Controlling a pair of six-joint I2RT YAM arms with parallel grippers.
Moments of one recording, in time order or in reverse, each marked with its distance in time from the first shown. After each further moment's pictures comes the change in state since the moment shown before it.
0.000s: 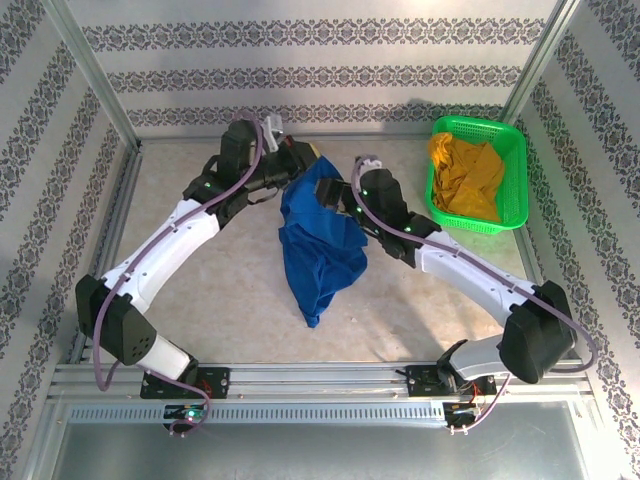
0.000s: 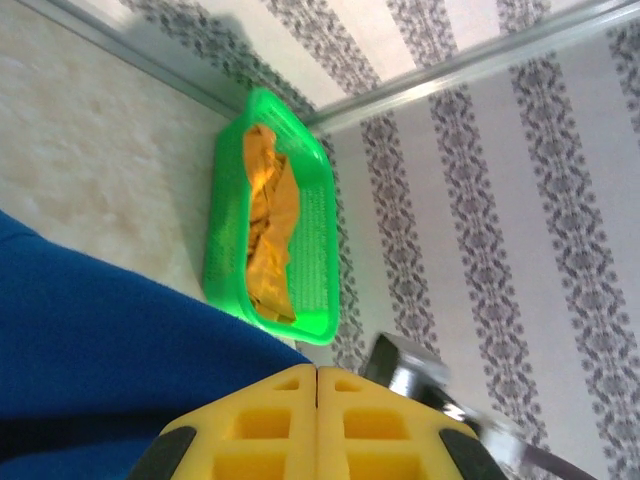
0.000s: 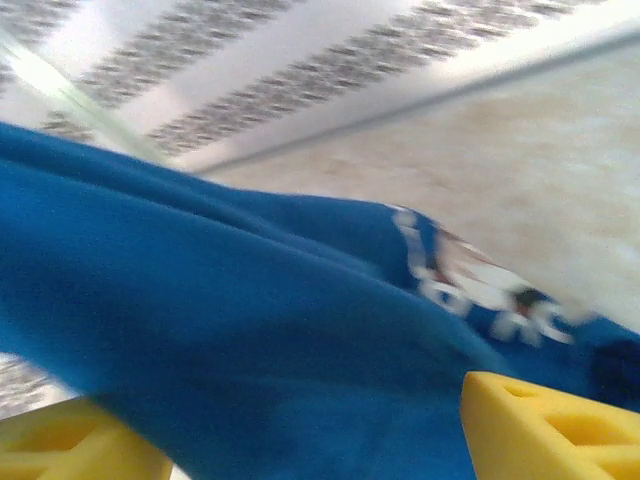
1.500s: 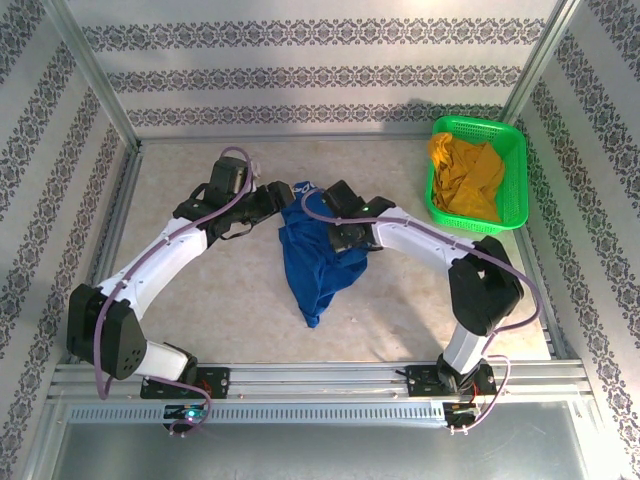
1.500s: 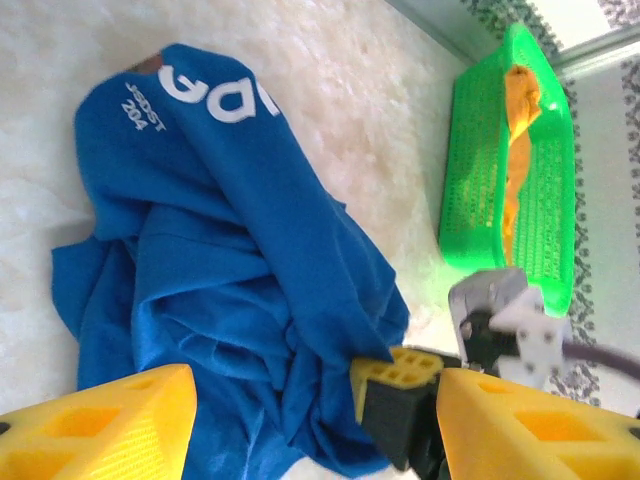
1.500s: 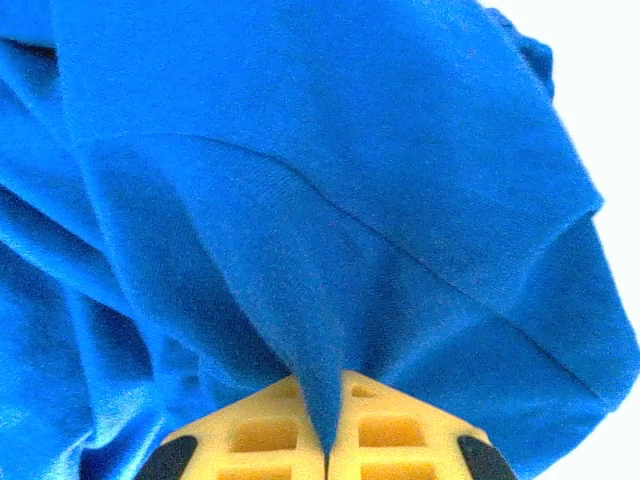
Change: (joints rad) left arm 0.134 -0.095 -0.294 -0.180 -0.040 0.251; right arm 0.027 0.378 0.284 -0.634 0.026 -0.364
